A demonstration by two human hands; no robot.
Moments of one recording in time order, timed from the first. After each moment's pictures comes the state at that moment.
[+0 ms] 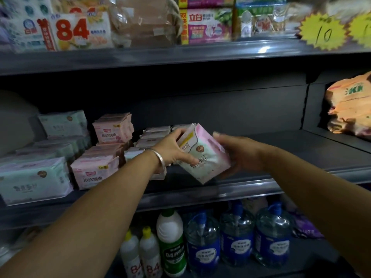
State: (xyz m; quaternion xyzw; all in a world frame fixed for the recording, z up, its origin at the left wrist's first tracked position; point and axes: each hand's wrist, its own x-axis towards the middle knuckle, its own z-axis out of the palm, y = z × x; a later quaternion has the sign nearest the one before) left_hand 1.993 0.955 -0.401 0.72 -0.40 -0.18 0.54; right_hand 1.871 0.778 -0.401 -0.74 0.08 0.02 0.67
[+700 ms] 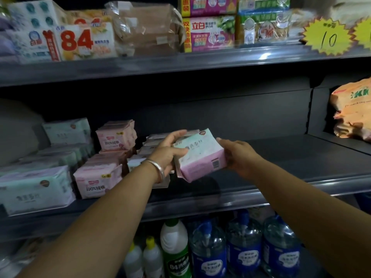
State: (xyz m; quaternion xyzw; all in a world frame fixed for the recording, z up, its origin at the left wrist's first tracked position) left_hand 2.001 0.958 -0.402 0.62 -0.30 -0.20 0.70; right_hand 1.898 0.795 -0.409 -0.64 0.15 -0.18 0.73
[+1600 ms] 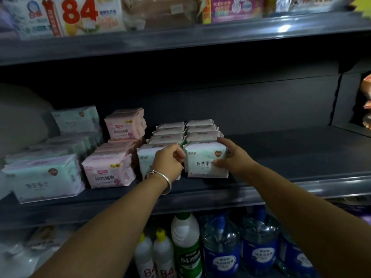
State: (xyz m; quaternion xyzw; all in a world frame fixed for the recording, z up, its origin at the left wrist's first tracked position) left_hand 2.035 0.974 -0.460 0.82 -0.28 0.10 0.49; right_hand 1.961 0.791 -0.469 -0.78 0.13 -0.16 0.59
